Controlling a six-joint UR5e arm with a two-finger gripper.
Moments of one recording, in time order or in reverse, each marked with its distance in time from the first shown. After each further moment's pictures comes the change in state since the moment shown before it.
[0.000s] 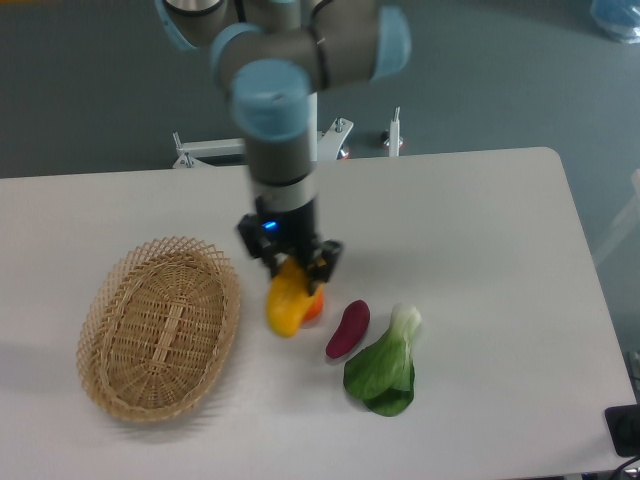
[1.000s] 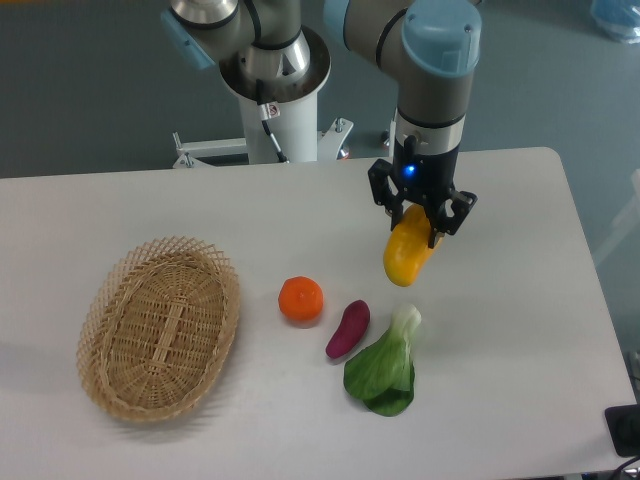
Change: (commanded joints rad) arm 0.138 0.008 0.008 -0.017 -0.009 0.189
